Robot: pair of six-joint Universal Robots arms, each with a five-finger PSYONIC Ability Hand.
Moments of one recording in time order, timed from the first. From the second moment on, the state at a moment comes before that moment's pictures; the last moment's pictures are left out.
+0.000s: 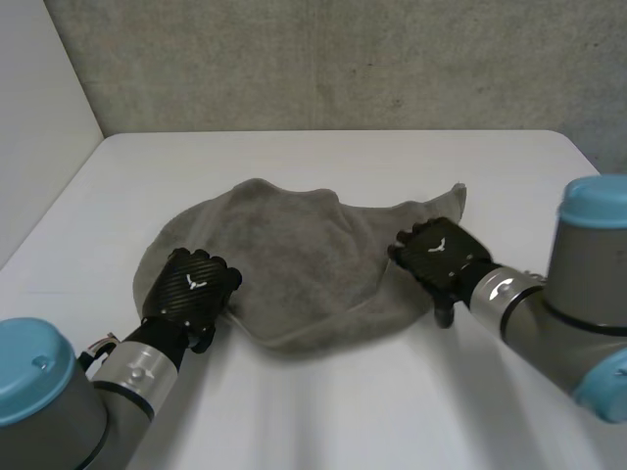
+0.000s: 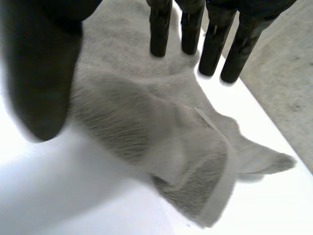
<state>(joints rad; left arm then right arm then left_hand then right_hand) 4.27 -1.78 -2.10 3.73 -1.47 3.67 1.96 -1.19 1.58 0.02 1.31 2.48 1.44 1.49 1.54 1.51 1.48 0.30 0.28 0.30 0.29 0.08</state>
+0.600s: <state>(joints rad) 4.28 -1.72 -2.17 3.80 -1.47 3.69 1.96 -0.67 0.81 0.39 1.39 2.42 1.44 1.49 1.54 1.51 1.48 0.33 0.31 0.32 0.33 0.17</state>
